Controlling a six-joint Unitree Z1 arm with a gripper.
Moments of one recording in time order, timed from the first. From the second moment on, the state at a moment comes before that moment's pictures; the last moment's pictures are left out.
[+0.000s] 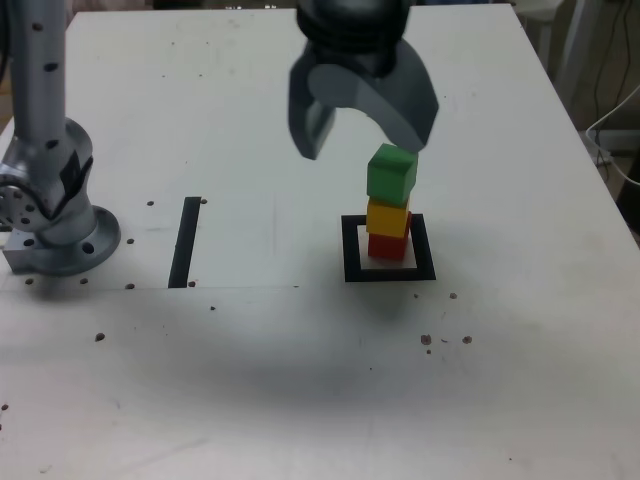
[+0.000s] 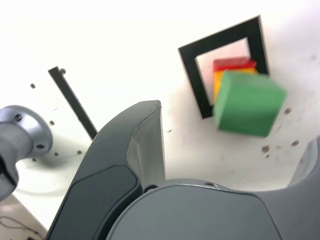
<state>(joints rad) -0.14 1.87 -1.67 1.49 0.12 0.17</state>
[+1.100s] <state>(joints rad) -0.07 1.52 -0.99 1.23 0.04 0.08</state>
